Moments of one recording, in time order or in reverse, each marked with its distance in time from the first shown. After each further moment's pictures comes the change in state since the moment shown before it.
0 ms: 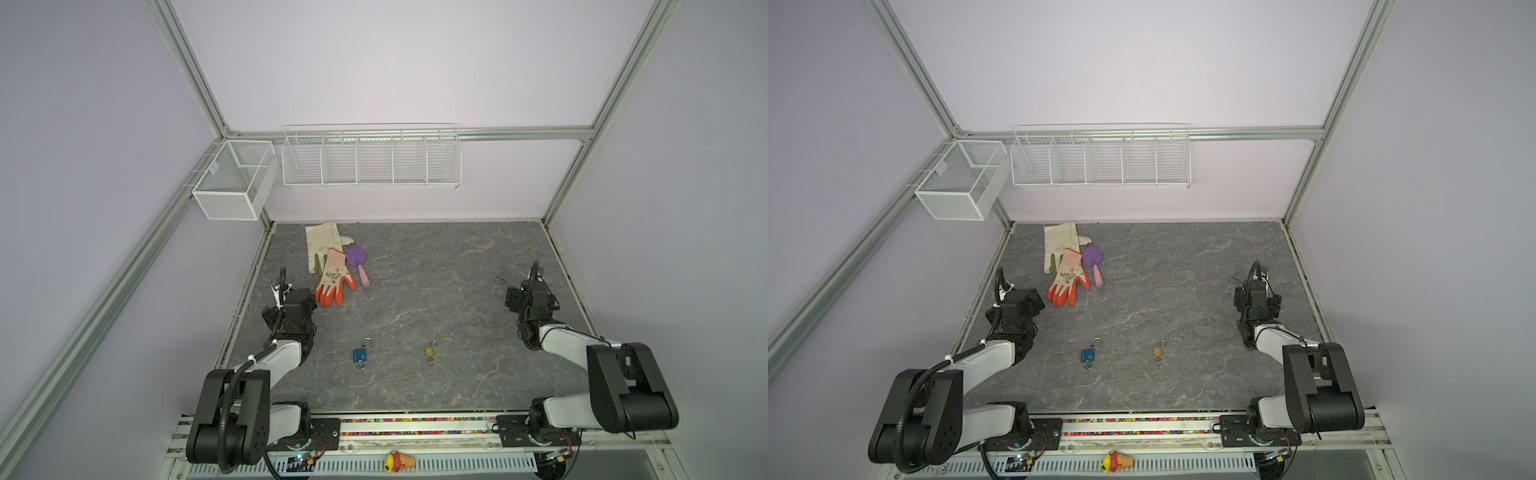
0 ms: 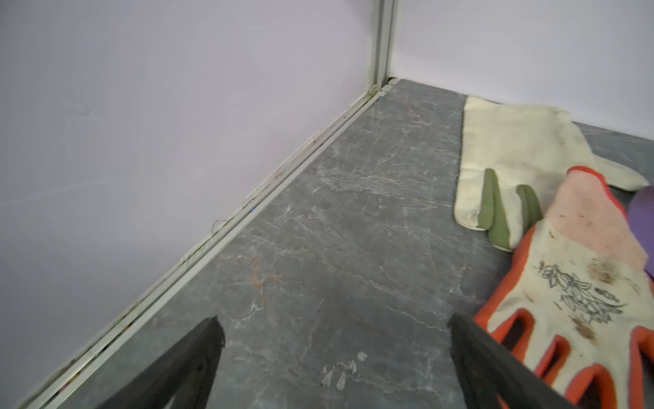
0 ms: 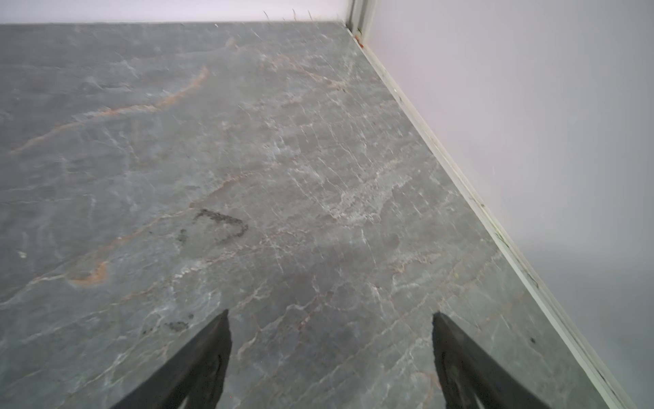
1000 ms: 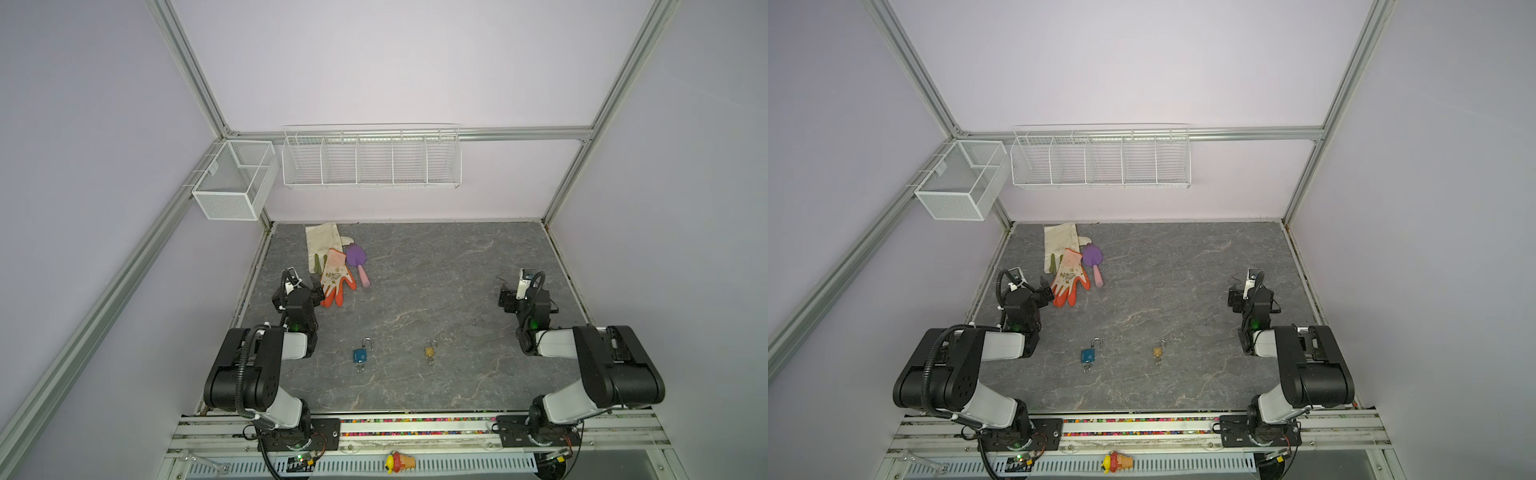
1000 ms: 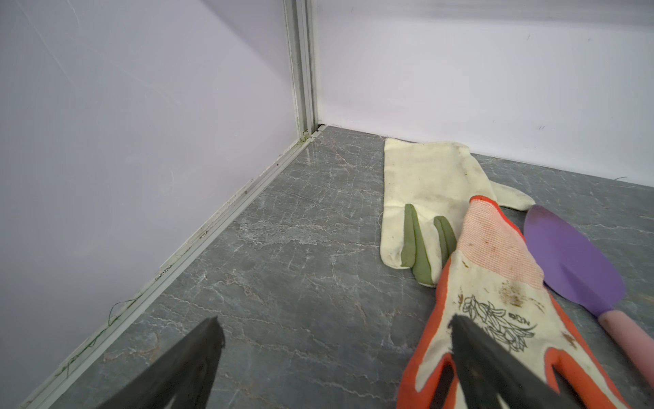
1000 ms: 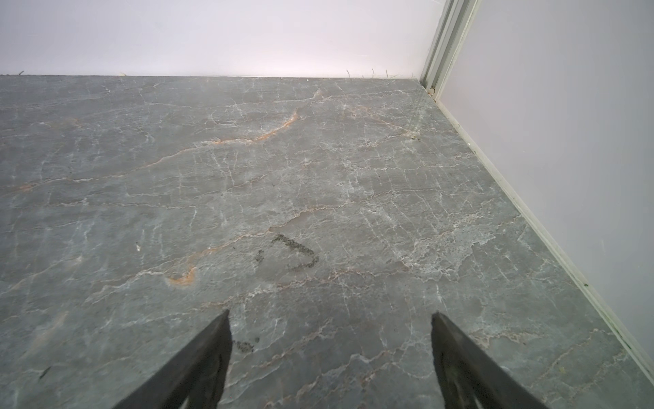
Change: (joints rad) left arm 0.008 0.225 0.011 0.381 0.160 0.114; right arm -0.040 0.135 -0.084 0.365 -0.238 -0.086
